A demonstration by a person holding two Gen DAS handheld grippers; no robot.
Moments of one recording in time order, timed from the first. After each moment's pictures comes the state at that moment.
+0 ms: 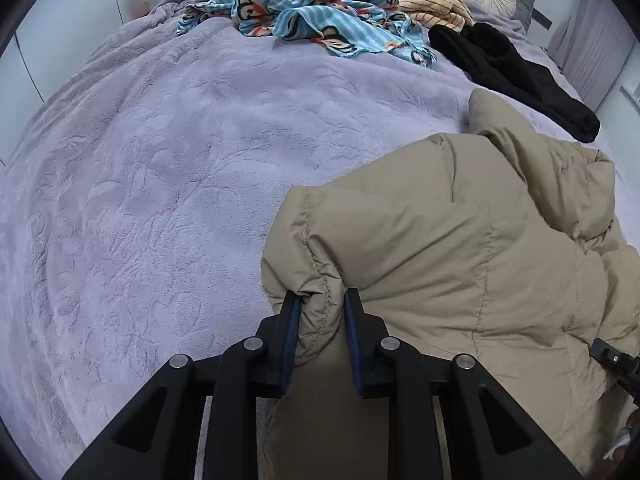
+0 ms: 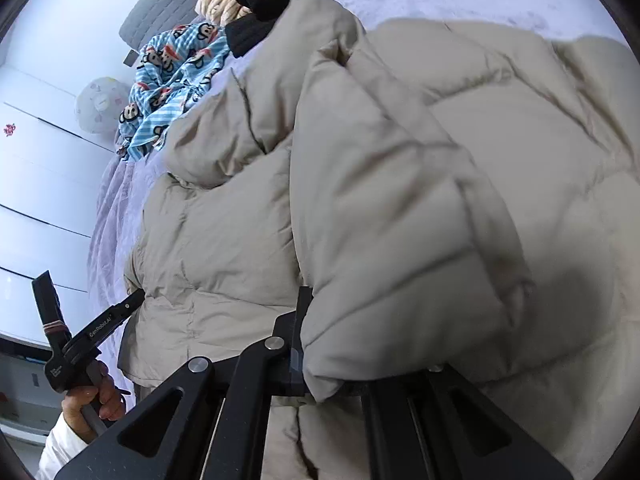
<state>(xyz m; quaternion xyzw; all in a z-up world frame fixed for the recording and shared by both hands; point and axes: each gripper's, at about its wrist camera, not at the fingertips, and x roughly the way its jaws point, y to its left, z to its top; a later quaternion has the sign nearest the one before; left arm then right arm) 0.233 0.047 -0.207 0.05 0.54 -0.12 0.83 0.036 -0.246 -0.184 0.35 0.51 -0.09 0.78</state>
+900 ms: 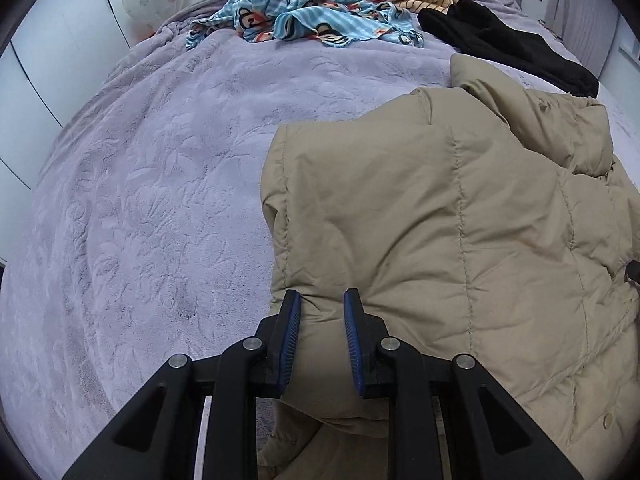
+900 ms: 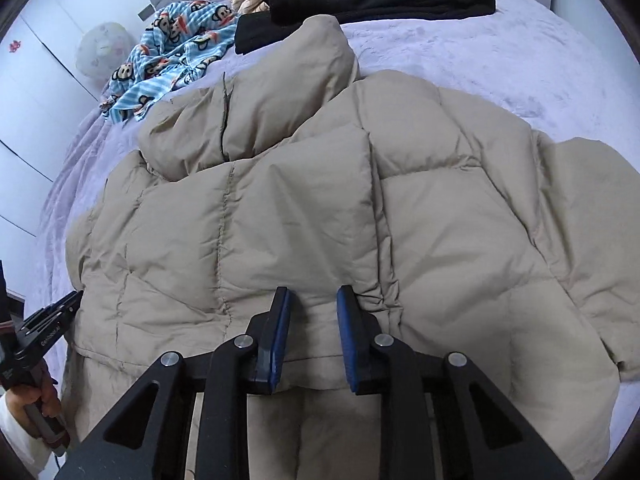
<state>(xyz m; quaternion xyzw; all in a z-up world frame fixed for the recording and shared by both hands) 0.180 0.051 -0.195 0.11 0.53 -0.10 0.84 0.038 -0.262 -0.151 0.18 0.53 -0.12 0.82</state>
